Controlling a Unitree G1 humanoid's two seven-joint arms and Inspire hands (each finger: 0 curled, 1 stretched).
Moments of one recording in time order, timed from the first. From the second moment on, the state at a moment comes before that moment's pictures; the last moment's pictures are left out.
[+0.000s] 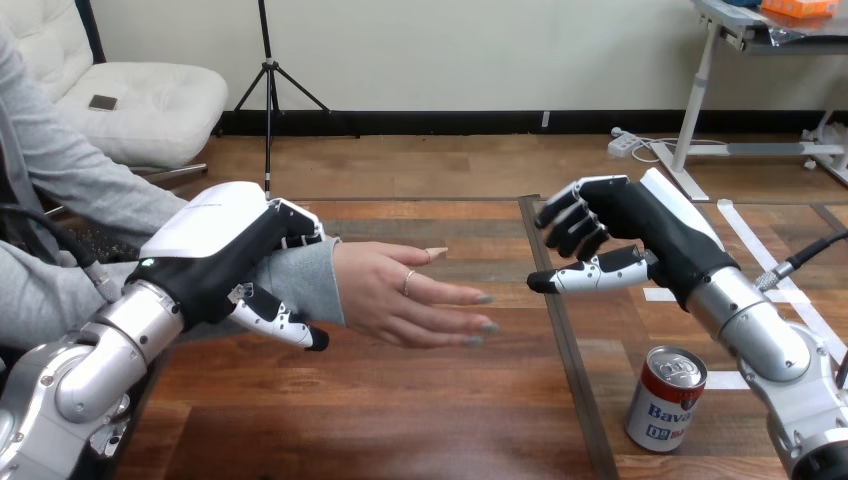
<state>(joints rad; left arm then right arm) -0.30 0.65 -0.14 0.32 0.48 -0.46 -0.18 -0.51 -0.44 0.07 0.77 -0.19 -0.44 0.25</state>
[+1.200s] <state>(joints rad) -0.30 0.65 -0.14 0.32 0.48 -0.44 -0.18 -0.40 -0.55 0.04 0.64 -0.16 -0.37 0.36</state>
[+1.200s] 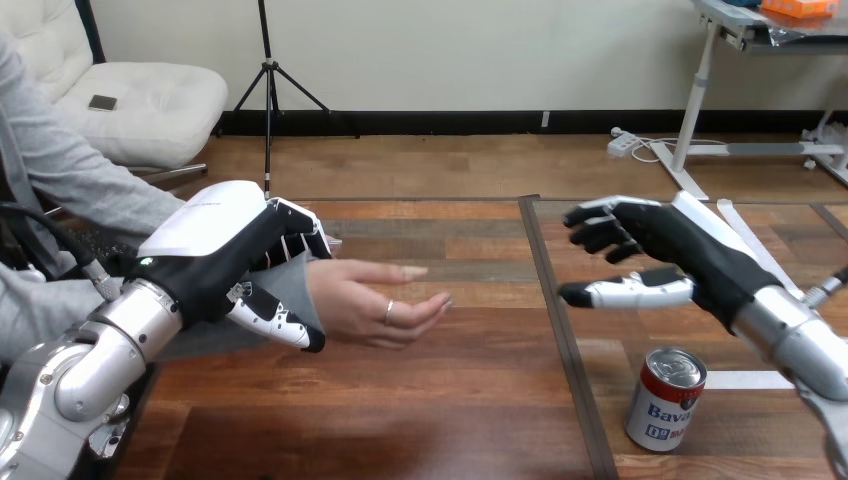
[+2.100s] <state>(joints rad) -0.30 0.66 -0.14 0.31 0.47 -0.44 -0.21 -0.37 -0.60 0.02 0.67 -0.13 -0.37 0.42</state>
